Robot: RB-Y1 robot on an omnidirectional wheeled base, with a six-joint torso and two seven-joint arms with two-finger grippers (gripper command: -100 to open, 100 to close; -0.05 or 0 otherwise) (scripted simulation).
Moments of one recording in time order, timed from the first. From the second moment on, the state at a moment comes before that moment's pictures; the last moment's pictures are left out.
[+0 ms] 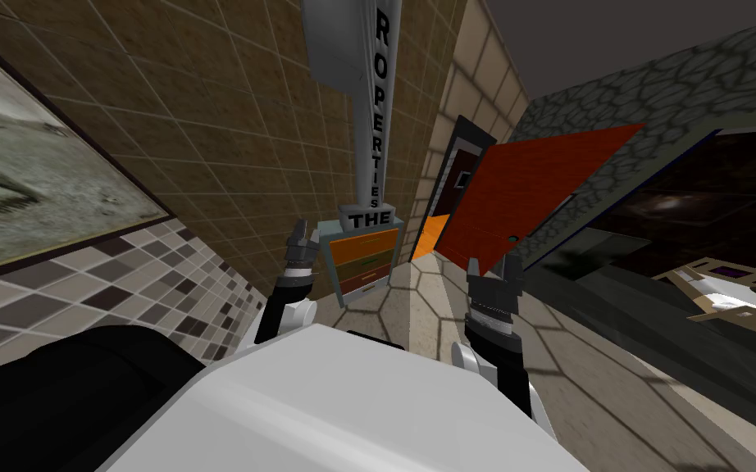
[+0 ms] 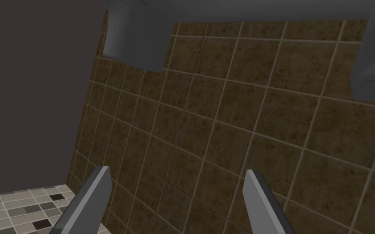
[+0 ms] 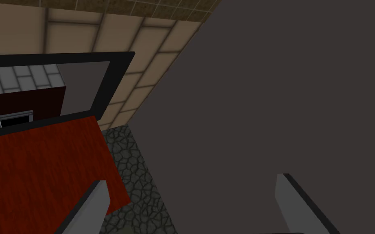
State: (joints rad) left arm 0.52 -0.03 0.05 -2.38 -0.01 -0.41 -0.03; right arm 0.52 0.01 0.00 -2.32 0.08 -0.51 -0.05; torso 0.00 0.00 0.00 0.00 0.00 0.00
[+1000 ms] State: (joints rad) left arm 0.52 -0.03 0.05 -2.38 -0.01 -0.41 -0.03; right arm 0.52 0.01 0.00 -2.32 0.08 -0.51 -0.05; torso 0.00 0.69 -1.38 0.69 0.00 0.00
